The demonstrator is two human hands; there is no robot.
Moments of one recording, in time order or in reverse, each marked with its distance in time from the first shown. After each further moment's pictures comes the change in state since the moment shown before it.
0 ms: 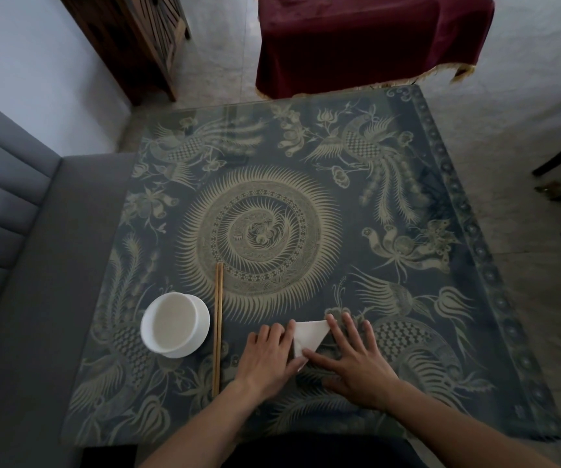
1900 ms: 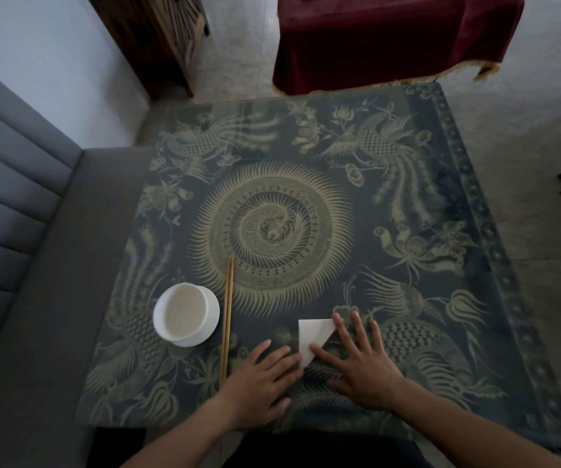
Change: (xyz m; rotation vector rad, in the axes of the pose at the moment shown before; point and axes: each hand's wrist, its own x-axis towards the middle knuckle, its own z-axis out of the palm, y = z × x) left_hand -0.056 -0.027 0.030 0.040 0.096 0.455; right_hand 0.001 -0.002 -0.003 -0.001 -0.062 -0.037
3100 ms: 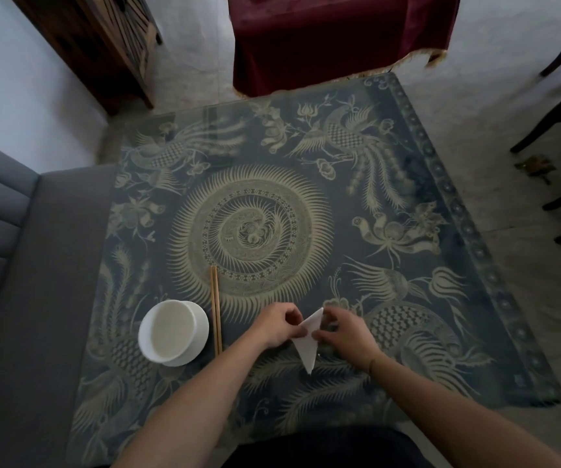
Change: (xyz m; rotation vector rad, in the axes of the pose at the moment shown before) left_hand 0.111 -0.045 -0.051 -0.901 -0.124 -0.569; right_hand 0.035 -0.008 -0.029 1.006 0.174 0.573
